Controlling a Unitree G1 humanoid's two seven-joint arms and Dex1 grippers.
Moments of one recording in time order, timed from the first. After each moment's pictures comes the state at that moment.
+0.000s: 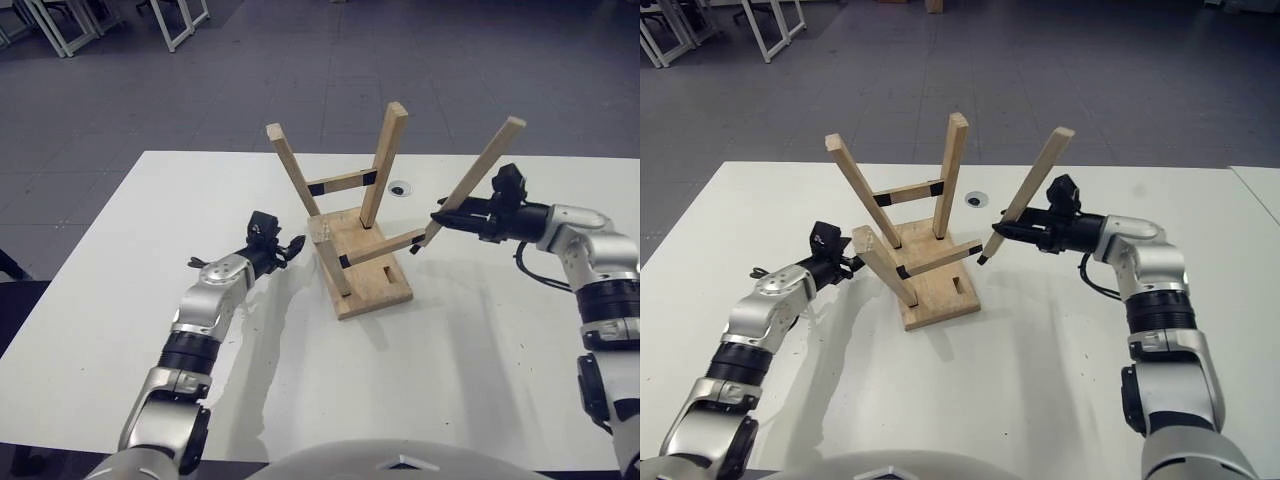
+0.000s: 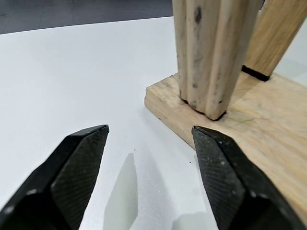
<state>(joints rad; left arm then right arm) -0.39 0.36 -0.12 0.37 -0.30 0.36 -0.33 -0.60 -0.59 0.06 0.48 0.45 0.38 1.21</state>
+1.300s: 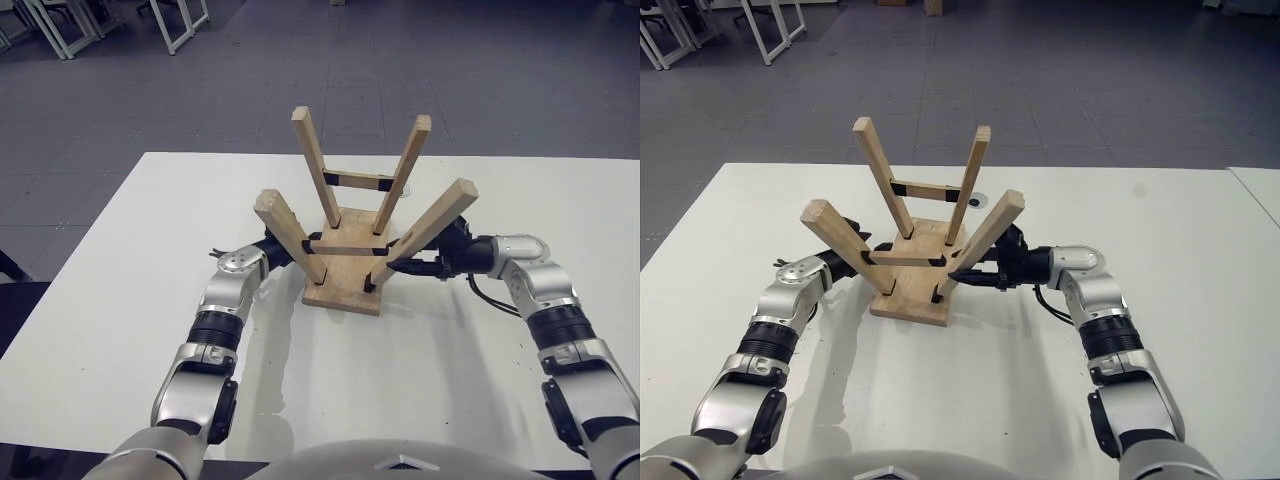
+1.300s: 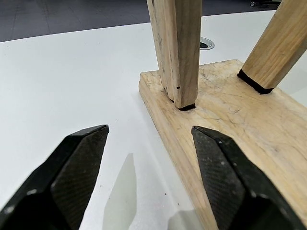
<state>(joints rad) -0.48 0.28 -0.04 0.53 -0.17 0.27 -0.51 -0.50 -0.48 0.21 0.39 0.36 0.09 1.34</state>
